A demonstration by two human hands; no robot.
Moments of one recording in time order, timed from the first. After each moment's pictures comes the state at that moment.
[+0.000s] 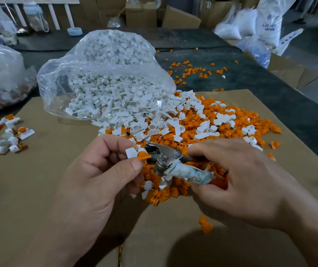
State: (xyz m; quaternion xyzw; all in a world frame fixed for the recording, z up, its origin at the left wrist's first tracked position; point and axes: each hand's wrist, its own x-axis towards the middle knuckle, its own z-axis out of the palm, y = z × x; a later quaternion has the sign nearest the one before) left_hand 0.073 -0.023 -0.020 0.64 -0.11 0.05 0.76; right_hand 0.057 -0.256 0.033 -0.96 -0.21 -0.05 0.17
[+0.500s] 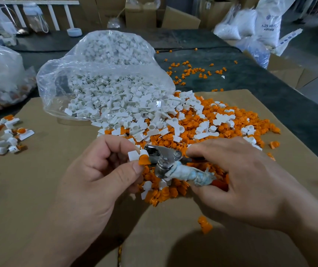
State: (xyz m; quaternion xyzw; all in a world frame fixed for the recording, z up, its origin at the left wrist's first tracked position) left_hand 0.072 -0.020 -0.022 0.66 -0.13 0.05 0.73; right_hand 0.054 -0.256 0.034 -0.96 -0.22 -0.08 0.17
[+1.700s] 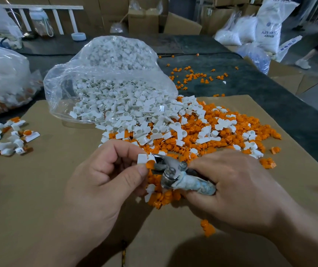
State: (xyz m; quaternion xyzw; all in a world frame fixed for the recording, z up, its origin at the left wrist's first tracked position) left_hand 0.069 -0.022 -0.015 0.70 -0.14 0.07 0.70; right_hand 0.059 -0.247 0.023 -0.97 -0.22 -0.06 0.13
